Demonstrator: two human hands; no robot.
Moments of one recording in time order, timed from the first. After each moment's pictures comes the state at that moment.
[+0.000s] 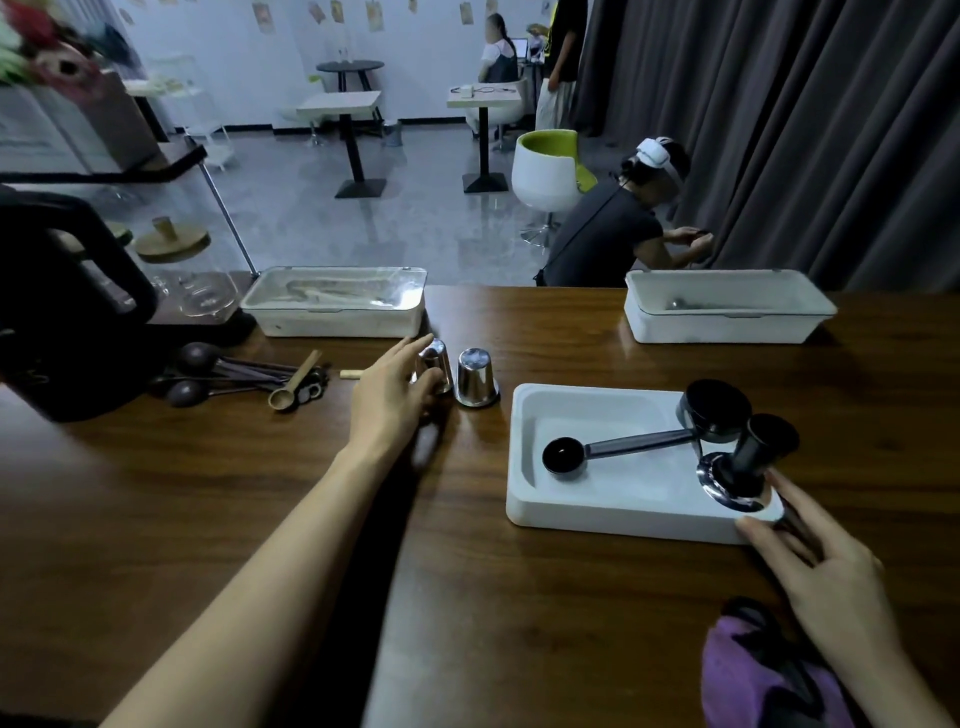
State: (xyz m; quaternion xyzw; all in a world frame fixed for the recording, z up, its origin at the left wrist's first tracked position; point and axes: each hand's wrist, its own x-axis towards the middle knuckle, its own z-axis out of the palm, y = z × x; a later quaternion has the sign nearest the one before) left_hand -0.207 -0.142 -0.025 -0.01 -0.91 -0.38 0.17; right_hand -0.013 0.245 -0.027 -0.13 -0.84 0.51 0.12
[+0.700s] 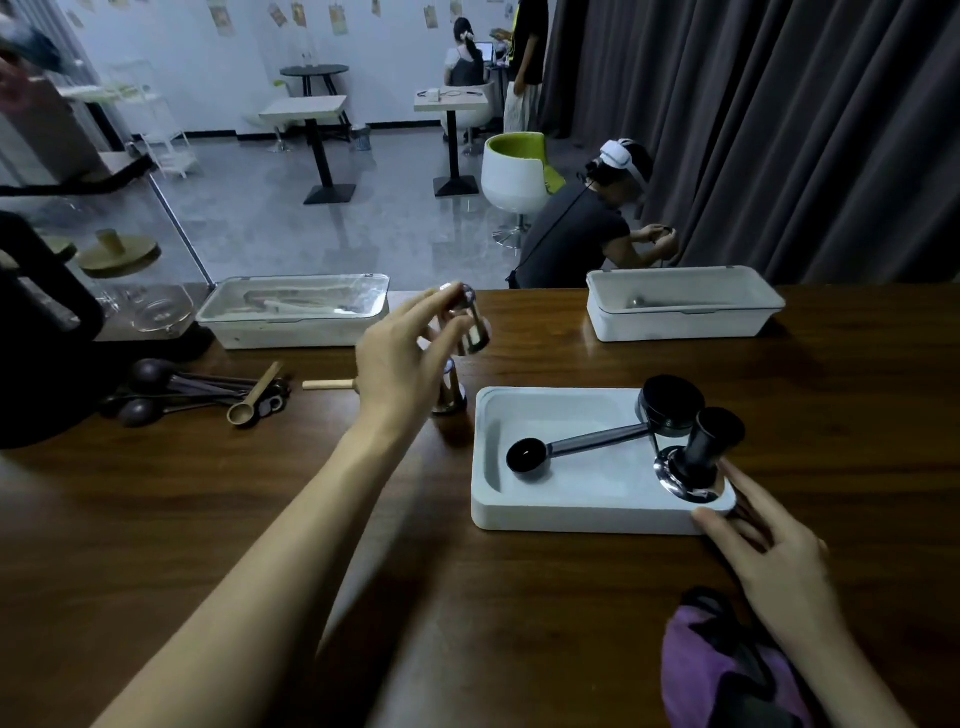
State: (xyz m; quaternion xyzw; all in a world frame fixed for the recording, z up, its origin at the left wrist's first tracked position) left_hand -0.190 -0.073 0.045 -0.14 -0.84 -0.43 0.32; right_hand -0.011 0.245 -0.025 -0.11 -0.84 0.51 0.13
